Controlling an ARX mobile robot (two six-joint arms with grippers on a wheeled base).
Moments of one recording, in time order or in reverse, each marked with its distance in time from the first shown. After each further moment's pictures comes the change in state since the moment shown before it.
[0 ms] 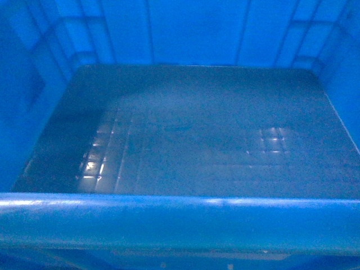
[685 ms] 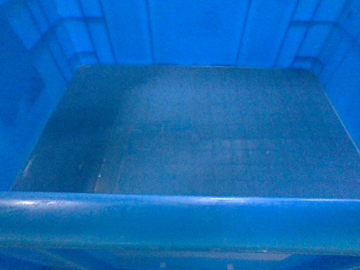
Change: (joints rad) left arm 0.000 0.000 0.000 0.000 0.000 0.000; right arm 0.000 0.000 0.000 0.000 0.000 0.000
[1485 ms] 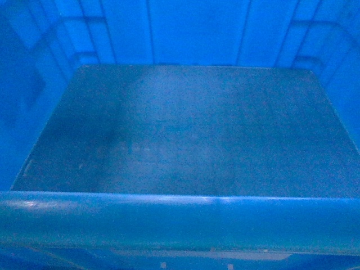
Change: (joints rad) left arm 0.000 0.000 0.000 0.001 0.000 0.000; right arm 0.000 0.000 0.000 0.000 0.000 0.000
